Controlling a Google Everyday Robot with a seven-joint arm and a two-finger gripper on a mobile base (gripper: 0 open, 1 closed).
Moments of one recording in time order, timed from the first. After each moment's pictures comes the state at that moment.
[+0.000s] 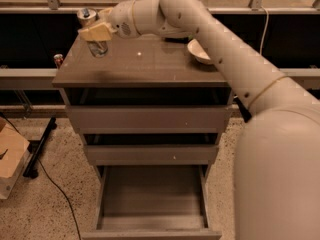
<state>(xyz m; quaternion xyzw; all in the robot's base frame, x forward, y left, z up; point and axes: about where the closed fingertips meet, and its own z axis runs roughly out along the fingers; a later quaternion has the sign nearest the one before) 0.731 0.176 0.968 -0.53 0.58 0.34 0.52</state>
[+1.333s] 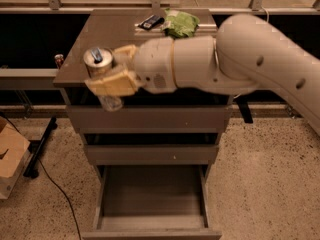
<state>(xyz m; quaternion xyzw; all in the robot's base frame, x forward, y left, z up) 0.498 0.104 0.981 -0.53 0.57 0.36 0.51</state>
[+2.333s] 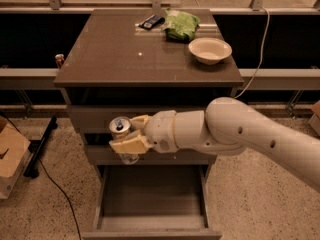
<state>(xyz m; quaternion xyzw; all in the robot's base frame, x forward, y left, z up) 0.486 0.083 0.802 -0.48 0.65 0.37 0.45</state>
